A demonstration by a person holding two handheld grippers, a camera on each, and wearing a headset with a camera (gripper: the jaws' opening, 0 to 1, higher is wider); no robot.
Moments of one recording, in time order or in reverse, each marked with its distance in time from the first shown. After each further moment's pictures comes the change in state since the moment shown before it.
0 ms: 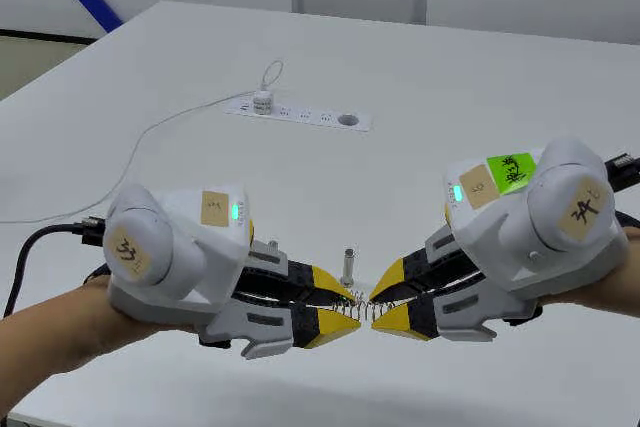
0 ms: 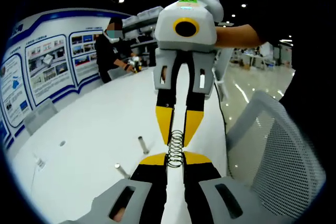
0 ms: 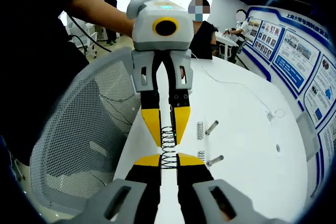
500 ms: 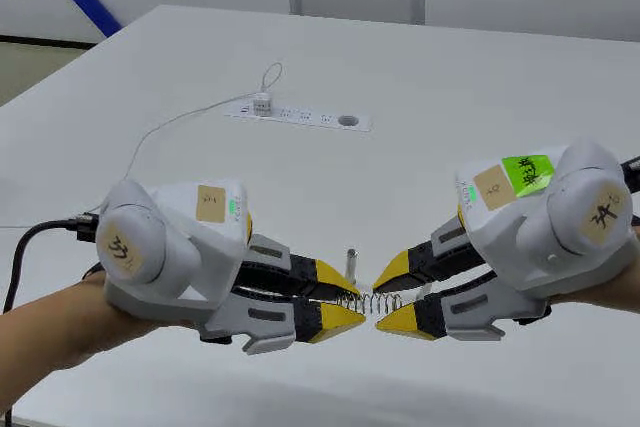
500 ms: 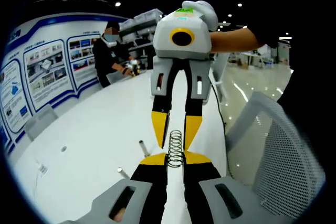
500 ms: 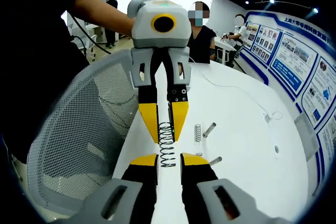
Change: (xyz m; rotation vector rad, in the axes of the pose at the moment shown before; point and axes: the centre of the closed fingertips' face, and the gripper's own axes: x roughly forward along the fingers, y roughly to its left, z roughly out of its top) left arm -0.003 -0.002 0.005 0.032 -0.011 -0.009; right arm -0.001 0.000 -0.002 0.031 -0.049 -0.012
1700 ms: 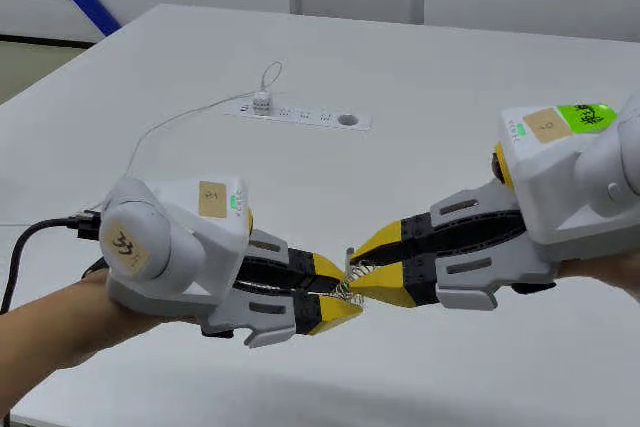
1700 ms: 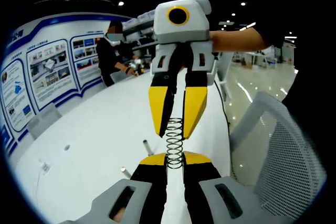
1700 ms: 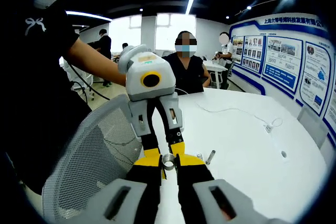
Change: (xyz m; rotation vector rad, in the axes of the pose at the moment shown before) left arm 0.003 0.006 0.001 -0.008 0.001 0.033; right arm -0.017 -0.007 0.057 0.141 -0.282 0.005
